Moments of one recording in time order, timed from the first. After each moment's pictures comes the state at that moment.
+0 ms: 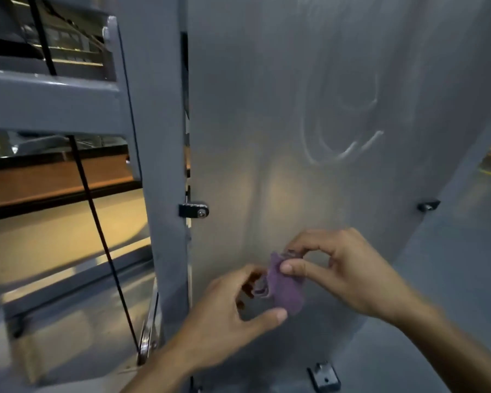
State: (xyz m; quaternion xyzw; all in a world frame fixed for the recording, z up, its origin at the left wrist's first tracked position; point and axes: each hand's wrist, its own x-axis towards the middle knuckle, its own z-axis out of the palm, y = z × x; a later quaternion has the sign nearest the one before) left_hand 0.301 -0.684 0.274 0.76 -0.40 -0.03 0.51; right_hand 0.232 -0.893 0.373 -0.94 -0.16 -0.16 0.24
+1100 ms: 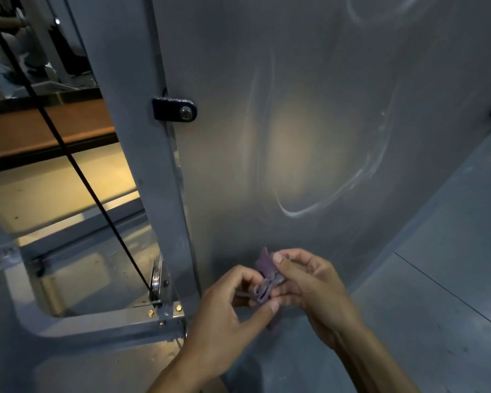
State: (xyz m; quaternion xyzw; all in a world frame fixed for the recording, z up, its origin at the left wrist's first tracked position) left_hand 0.262 -0.685 0.147 0.72 -0.28 -0.09 0.63; right_hand 0.226 -0.854 0.184 -0.60 0.19 -0.03 0.78
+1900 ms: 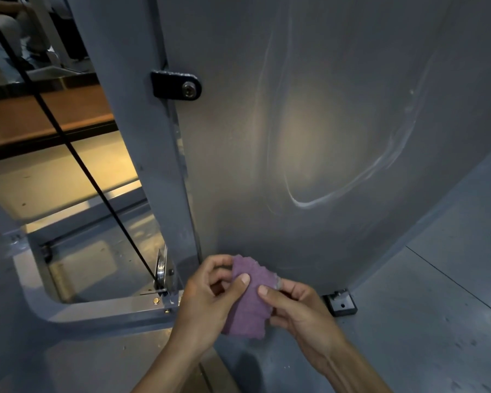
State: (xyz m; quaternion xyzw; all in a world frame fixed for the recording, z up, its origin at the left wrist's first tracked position) left_hand 0.278 -0.671 0.127 0.73 -0.05 -0.15 0.67; right_hand 0.214 -0.834 0.124 -0.58 0.19 0.06 0.79
